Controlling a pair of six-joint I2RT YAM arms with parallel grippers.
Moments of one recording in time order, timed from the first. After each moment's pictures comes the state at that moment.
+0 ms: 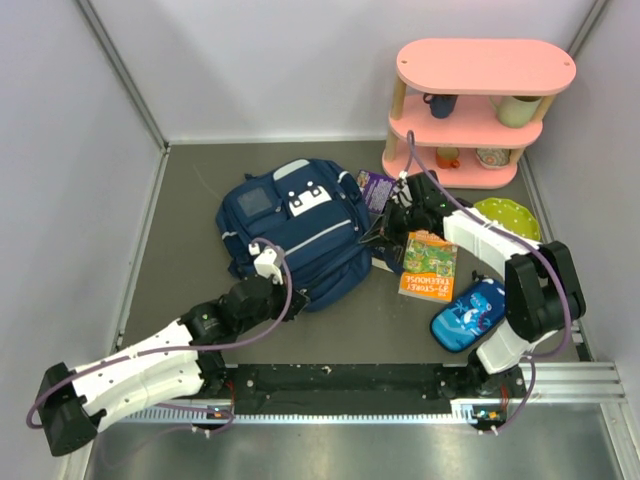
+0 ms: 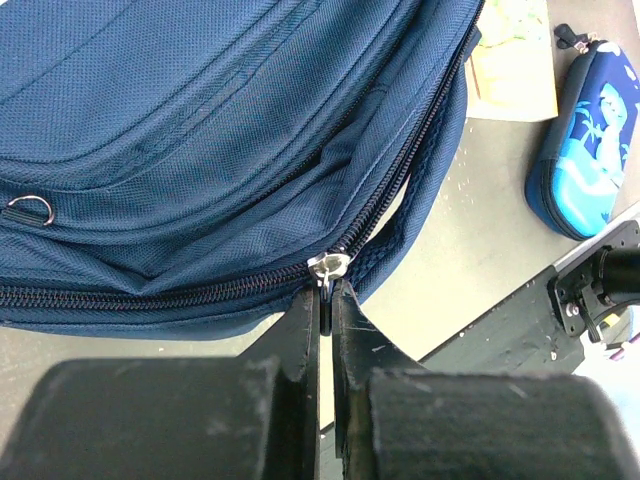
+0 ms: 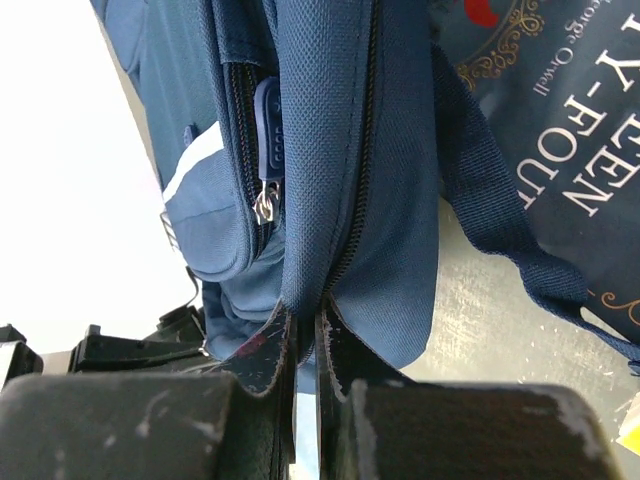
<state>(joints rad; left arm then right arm) -0.93 0.72 0.43 -0.24 -0.15 -0.74 0.38 1.61 1.08 -0.36 -0.57 0.81</state>
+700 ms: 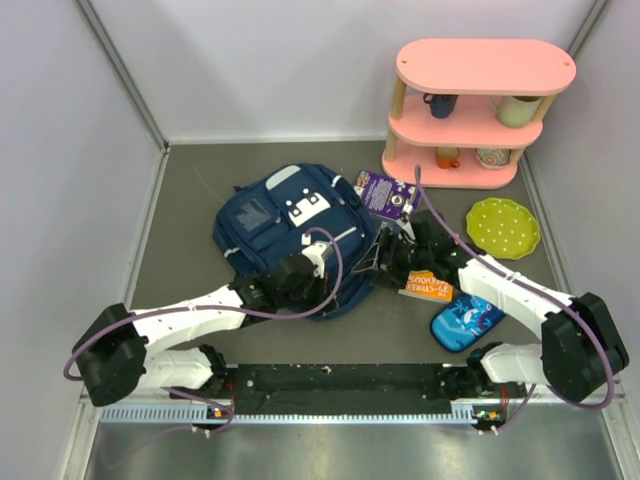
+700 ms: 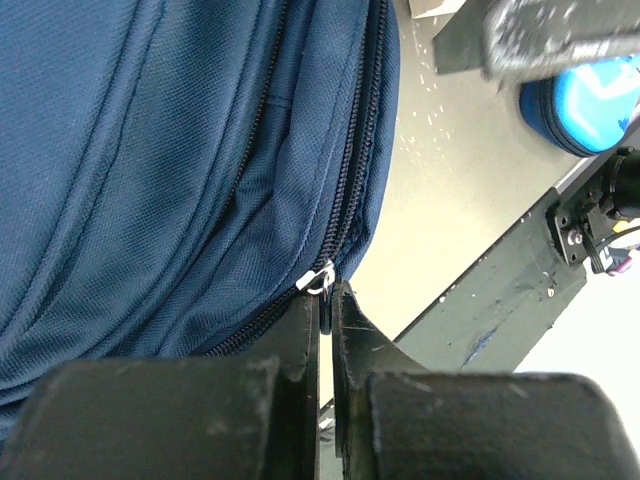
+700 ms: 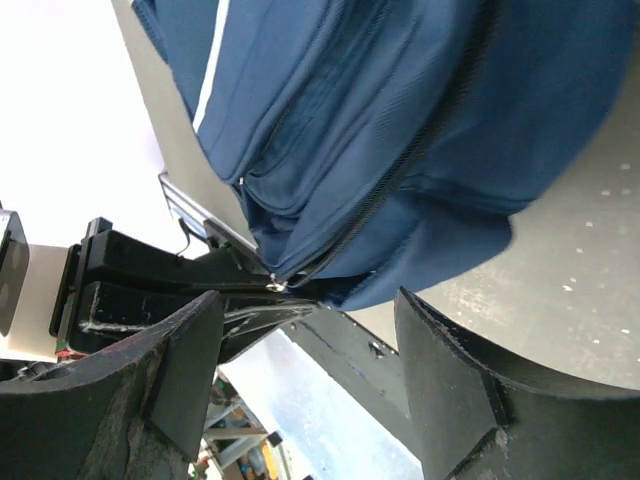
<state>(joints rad) -0.93 1.19 0.62 -0.12 0.11 -0.65 0.51 1.27 0.73 -0.23 -0.51 0.96</state>
